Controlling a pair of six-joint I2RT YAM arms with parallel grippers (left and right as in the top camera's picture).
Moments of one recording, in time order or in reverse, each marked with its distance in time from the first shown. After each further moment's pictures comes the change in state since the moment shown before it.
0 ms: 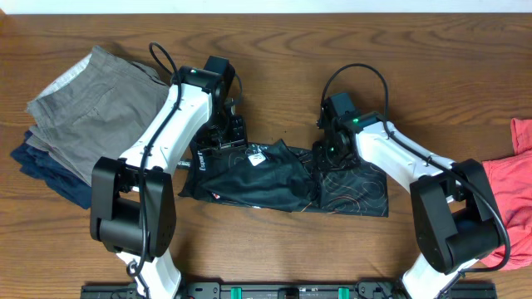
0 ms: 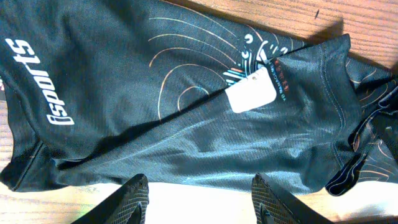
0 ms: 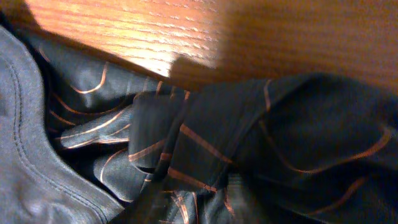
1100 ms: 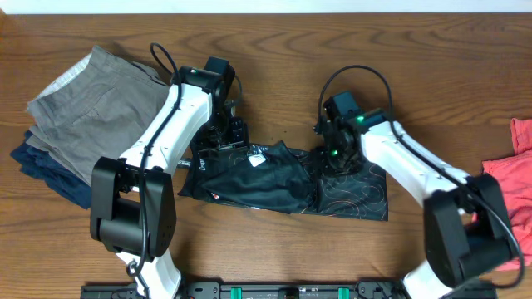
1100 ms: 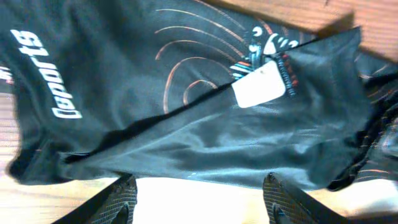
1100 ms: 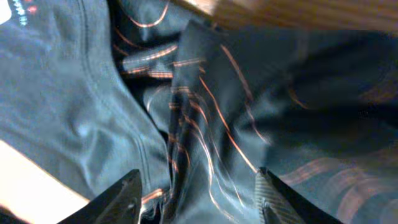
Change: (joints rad) left arm 0.000 0.000 0.000 -0.026 -0.031 0.033; right arm -0.002 -0.093 0.049 -0.195 -0.071 -0.091
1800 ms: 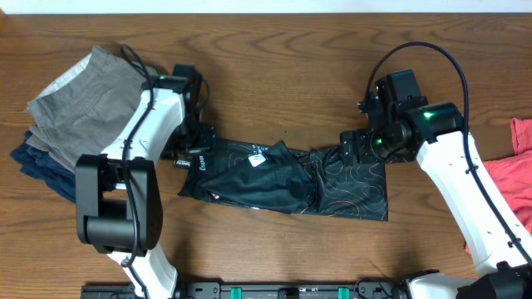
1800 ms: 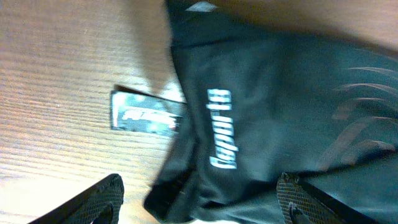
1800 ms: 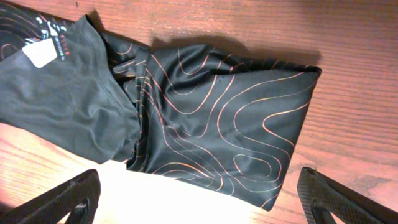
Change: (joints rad) left arm 0.170 0.001 -0.142 0.130 -0.221 0.180; right arm -0.148 -0.272 0.109 -0.237 0.113 -0.037
